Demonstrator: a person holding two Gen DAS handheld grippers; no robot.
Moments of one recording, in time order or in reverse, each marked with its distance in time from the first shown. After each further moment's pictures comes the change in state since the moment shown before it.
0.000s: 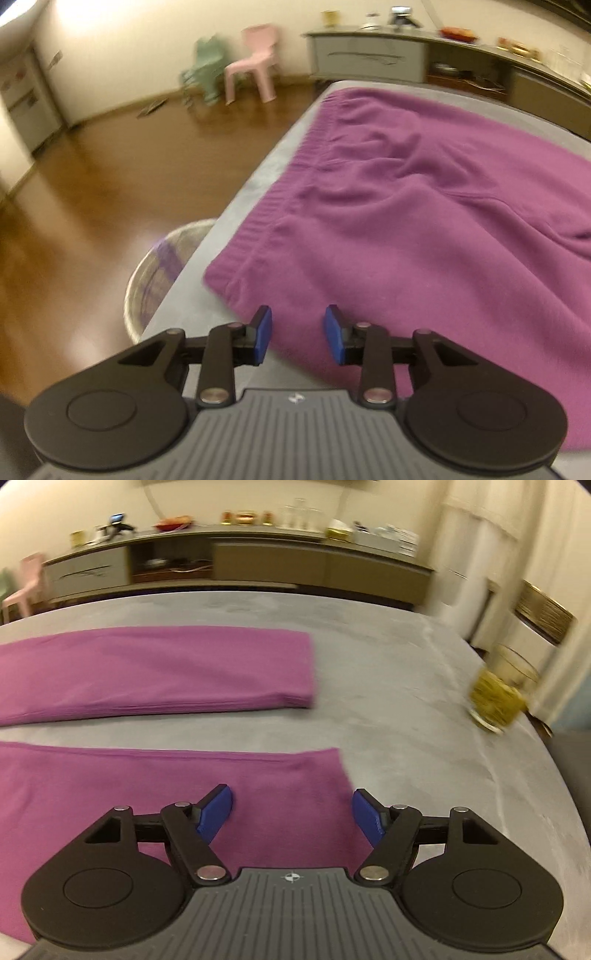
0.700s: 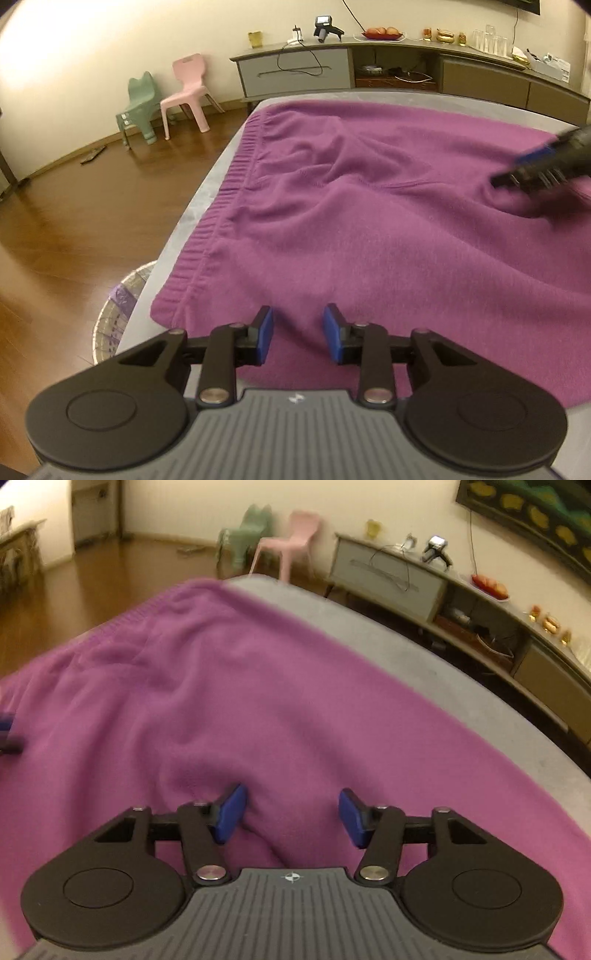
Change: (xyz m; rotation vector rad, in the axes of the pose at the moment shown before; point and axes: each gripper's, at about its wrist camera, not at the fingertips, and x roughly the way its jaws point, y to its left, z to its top) left arm -0.002 -0.014 -0.007 0.215 -0.097 -0.164; right arm -0.037 0.556 0.075 -0.542 -0.064 0.543
